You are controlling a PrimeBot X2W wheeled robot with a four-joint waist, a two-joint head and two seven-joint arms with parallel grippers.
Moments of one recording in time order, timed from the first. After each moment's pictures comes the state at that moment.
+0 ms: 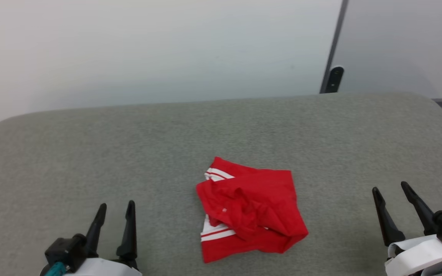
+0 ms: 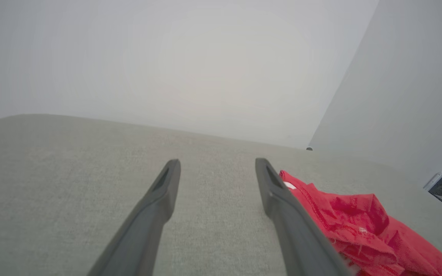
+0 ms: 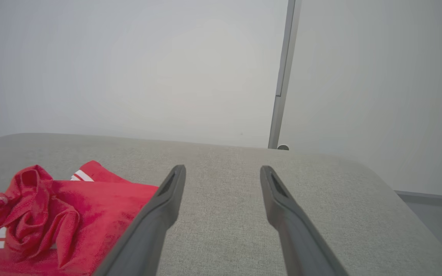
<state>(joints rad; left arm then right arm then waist) -0.02 0.10 0.02 0.22 -0.32 -0.13 -0.26 -0.09 -0.31 0.14 0.23 0.33 0.13 -0.26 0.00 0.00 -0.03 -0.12</state>
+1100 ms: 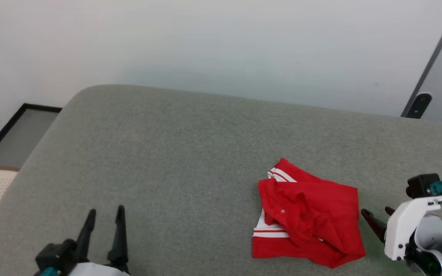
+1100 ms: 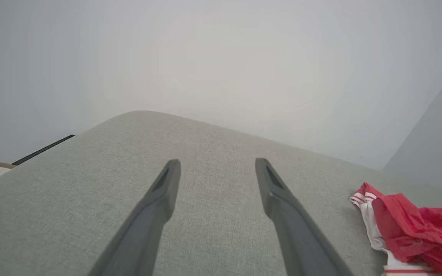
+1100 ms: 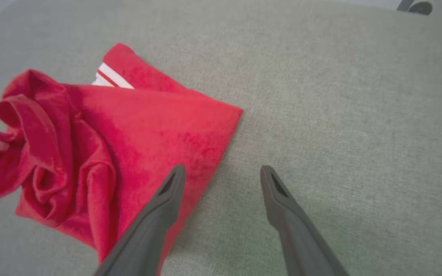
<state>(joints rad) 0.00 0.12 0.06 0.22 -0.32 -0.13 -0.26 -0.33 -0.39 0.28 0.50 0.61 0.13 0.39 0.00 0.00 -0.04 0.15</state>
